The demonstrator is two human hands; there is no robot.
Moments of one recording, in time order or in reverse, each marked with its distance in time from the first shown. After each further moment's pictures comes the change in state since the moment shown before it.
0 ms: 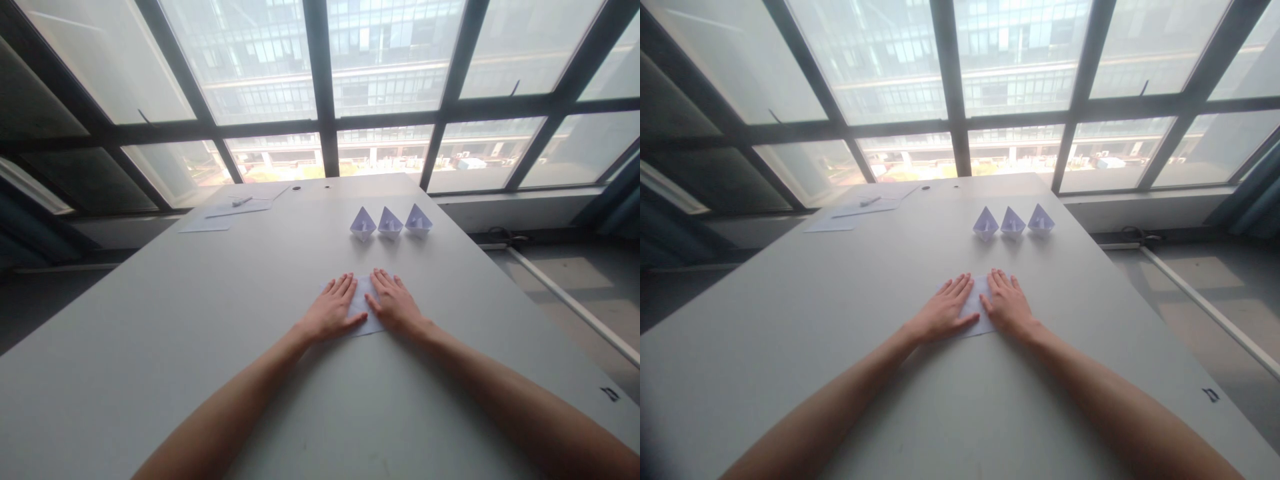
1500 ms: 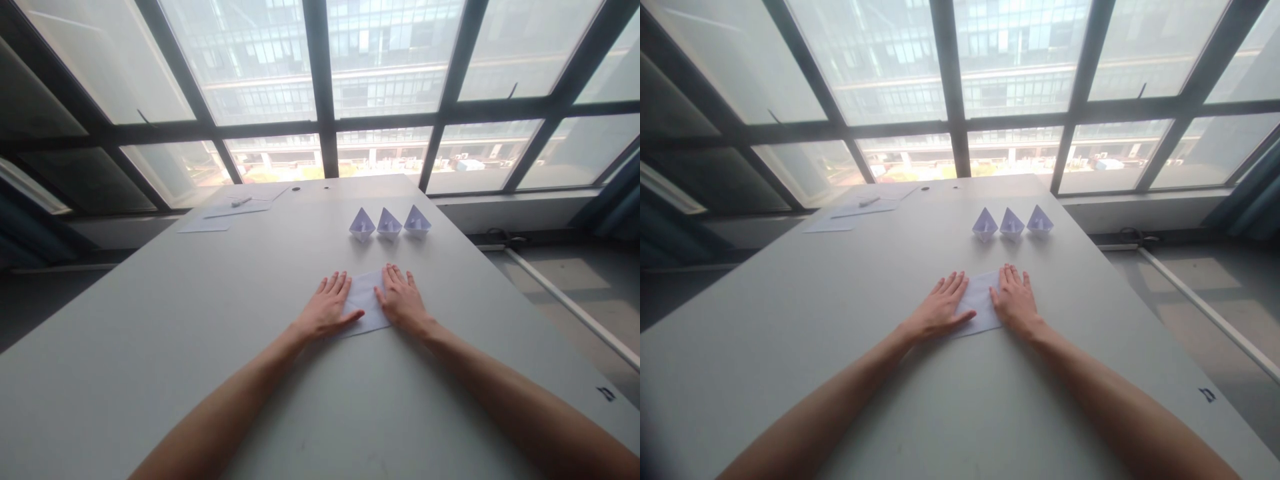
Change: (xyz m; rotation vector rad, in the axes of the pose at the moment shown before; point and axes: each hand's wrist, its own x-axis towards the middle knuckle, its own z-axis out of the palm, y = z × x) left_hand -0.001 -0.006 -0.003 0.000 0.014 -0.059; right_hand 0.000 0.010 -0.007 -0.108 0.104 0.123
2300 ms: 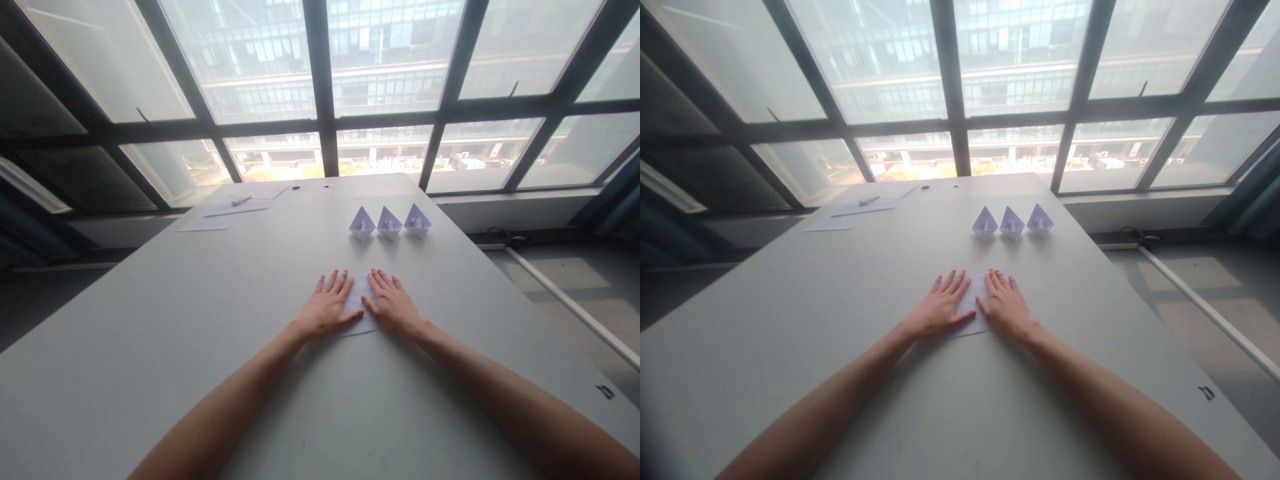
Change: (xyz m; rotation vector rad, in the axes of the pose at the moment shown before) left_hand 0.000 0.001 -0.001 -0.015 -0.037 -0.003; right_hand -0.004 -0.011 0.006 0.066 -0.143 -0.144
